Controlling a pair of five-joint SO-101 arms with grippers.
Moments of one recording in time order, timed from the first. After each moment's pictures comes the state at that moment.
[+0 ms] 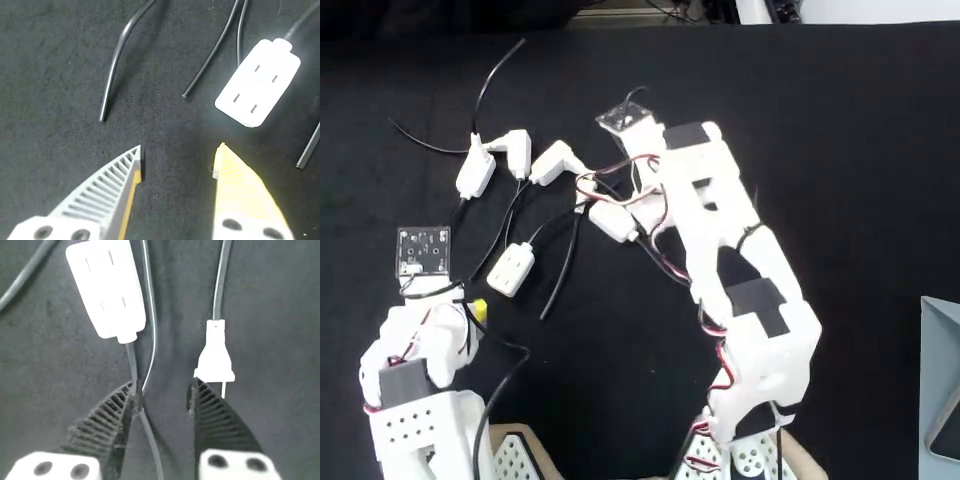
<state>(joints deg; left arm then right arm) -22.7 -86.5 82.8 64.9 -16.2 -16.0 19.8 -0.7 76.4 22.5</state>
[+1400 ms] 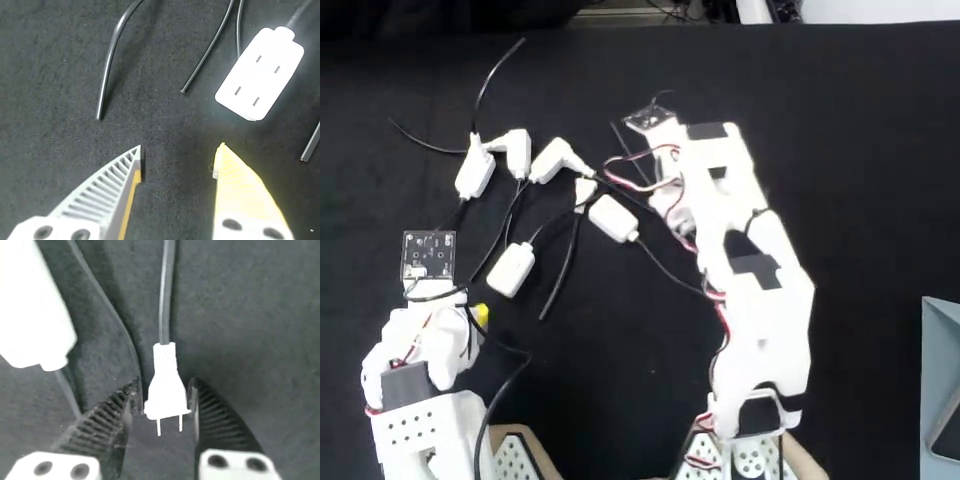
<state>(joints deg) -22.7 -87.9 85.0 64.9 -18.0 -8.4 34.0 -11.6 75.6 26.2</state>
